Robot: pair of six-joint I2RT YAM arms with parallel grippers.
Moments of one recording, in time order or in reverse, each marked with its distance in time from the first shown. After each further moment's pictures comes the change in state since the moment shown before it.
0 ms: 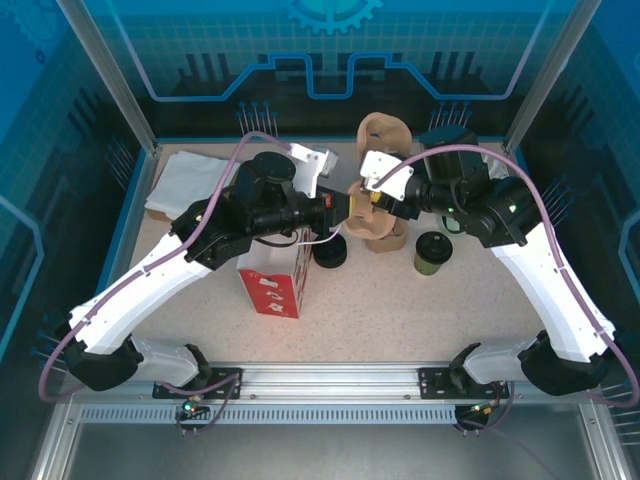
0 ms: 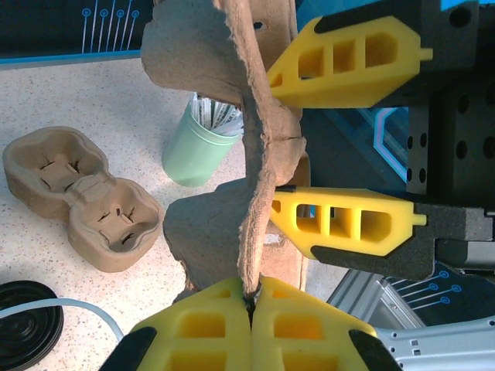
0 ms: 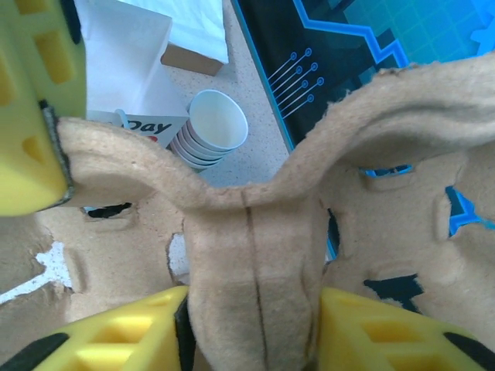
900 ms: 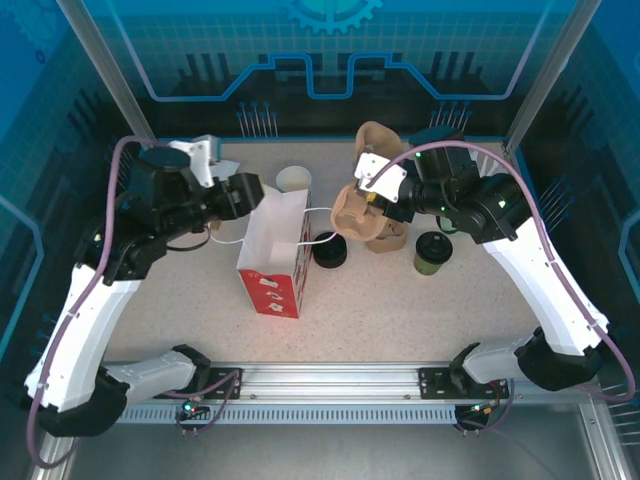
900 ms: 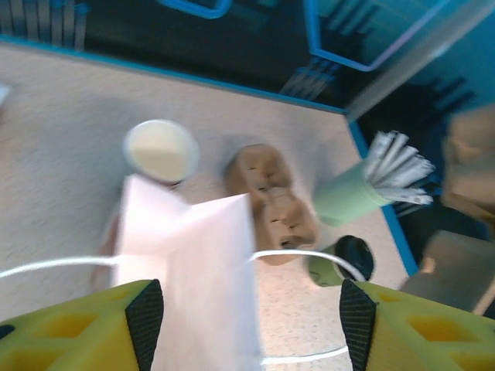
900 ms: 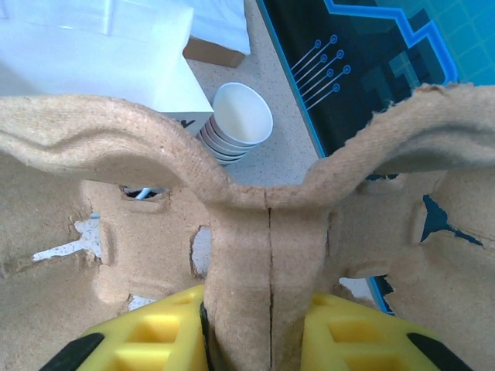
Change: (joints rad) left arm 0.454 -0.246 0.000 -0.373 -0.034 -0.047; right arm 0.018 0.035 0.005 -0.023 -0.020 0.054
